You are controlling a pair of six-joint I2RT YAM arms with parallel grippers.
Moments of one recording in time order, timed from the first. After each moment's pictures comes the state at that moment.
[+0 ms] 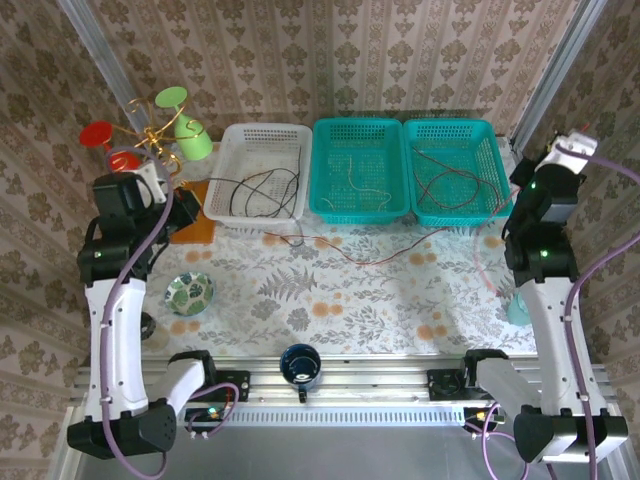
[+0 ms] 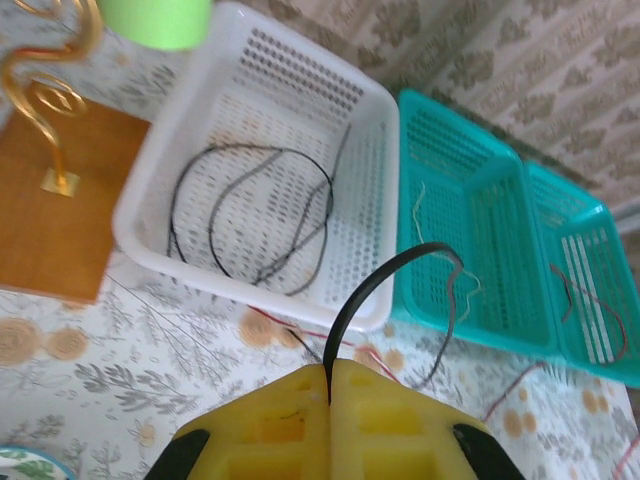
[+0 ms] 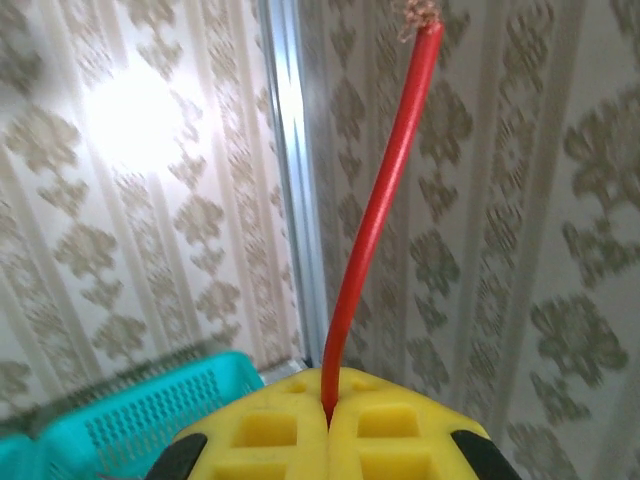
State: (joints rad) left arm 0.01 0.98 1.29 -0.88 0.36 -0.41; right arm -0.07 0.96 1.15 -0.15 0.54 0.06
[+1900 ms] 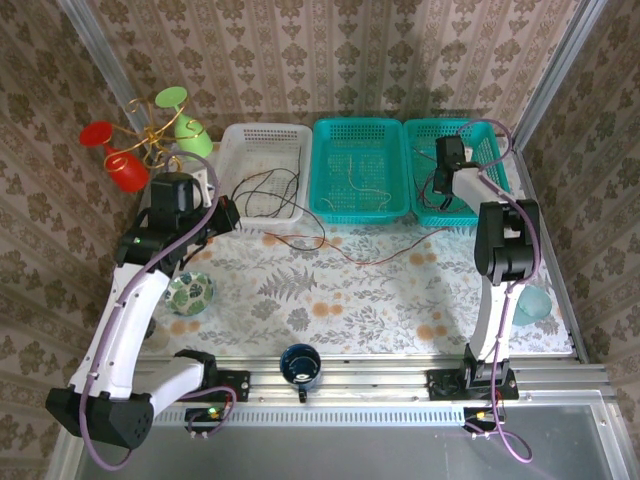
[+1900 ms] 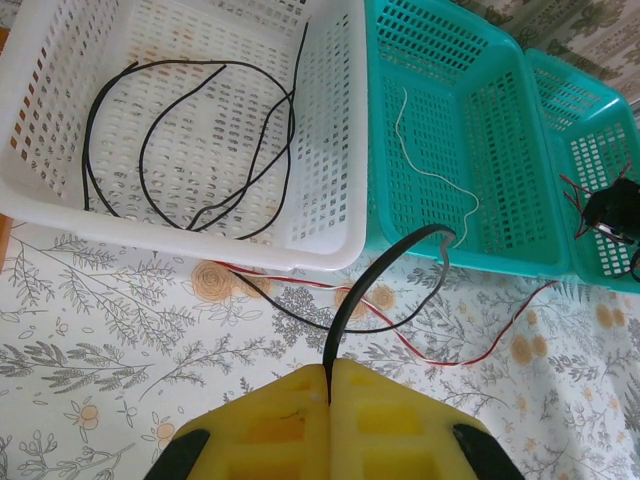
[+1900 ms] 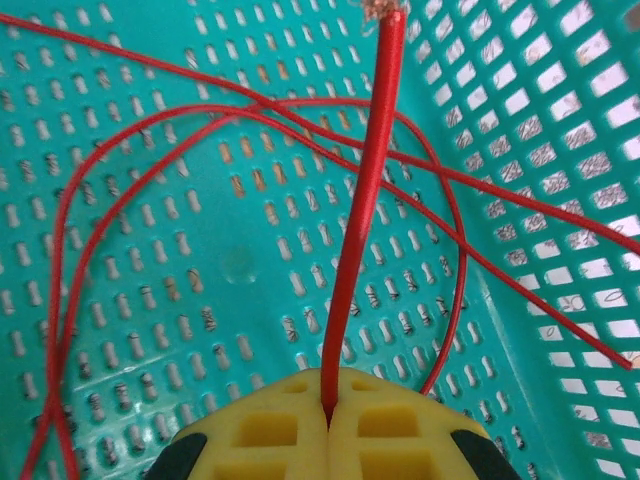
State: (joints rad) left arm -0.27 1.04 1.20 -0.80 0.21 -0.46; right arm 0.00 2.10 1.59 -0.49 0.42 0.26
